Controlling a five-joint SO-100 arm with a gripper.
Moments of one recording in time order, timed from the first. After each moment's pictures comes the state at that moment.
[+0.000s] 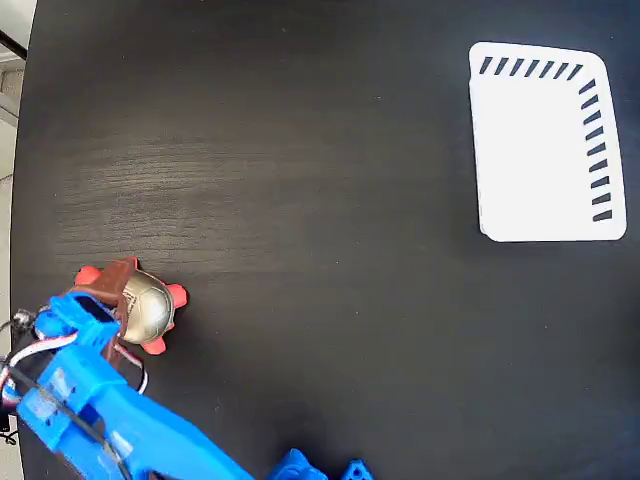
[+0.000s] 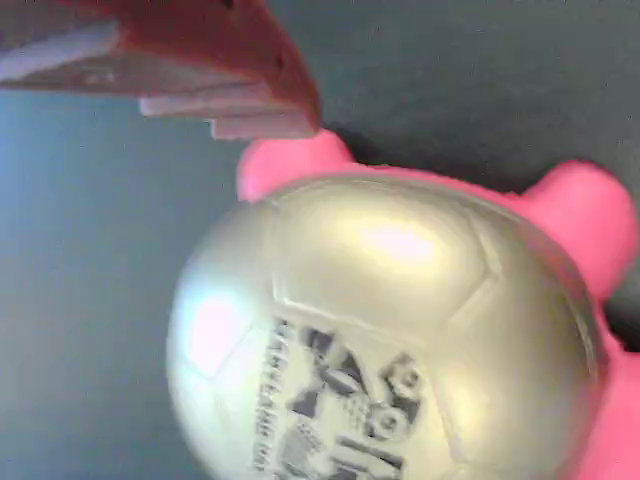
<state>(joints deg) -44.7 85.2 98.8 79.7 58.5</state>
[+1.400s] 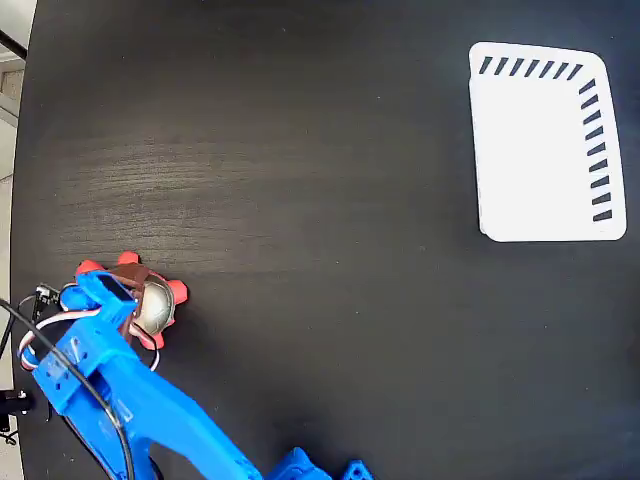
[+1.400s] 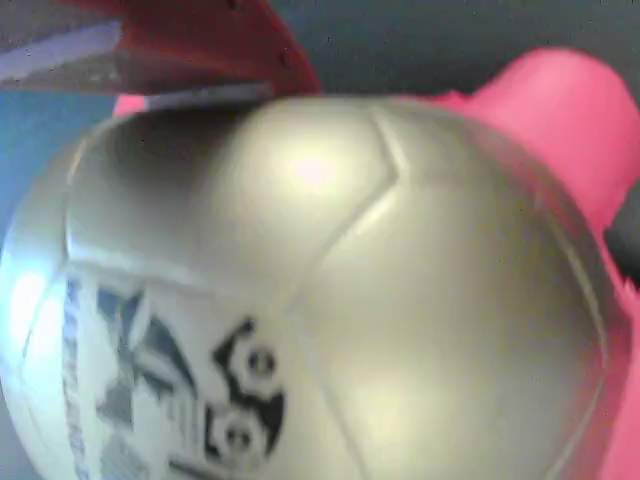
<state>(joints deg) -41.6 78.2 101.9 69.2 59.8</state>
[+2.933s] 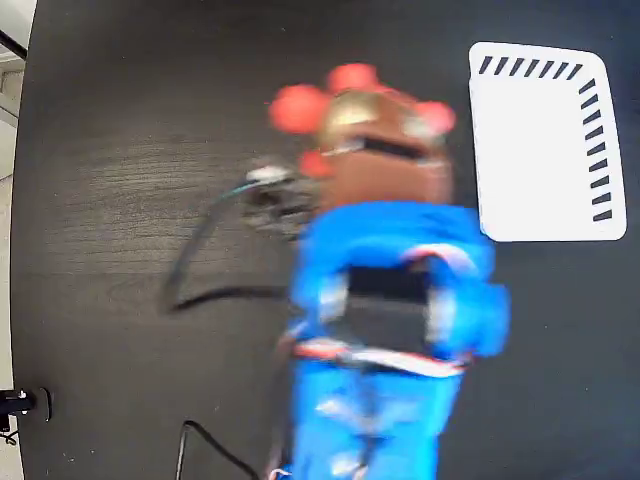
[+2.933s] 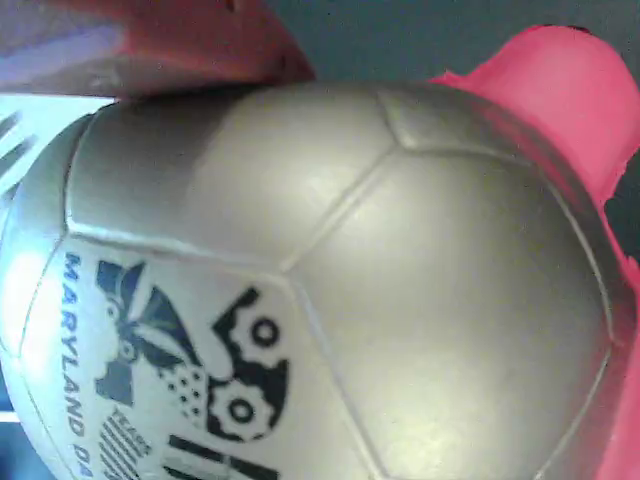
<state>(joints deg) 14.3 93.5 61.4 96.2 1.5</state>
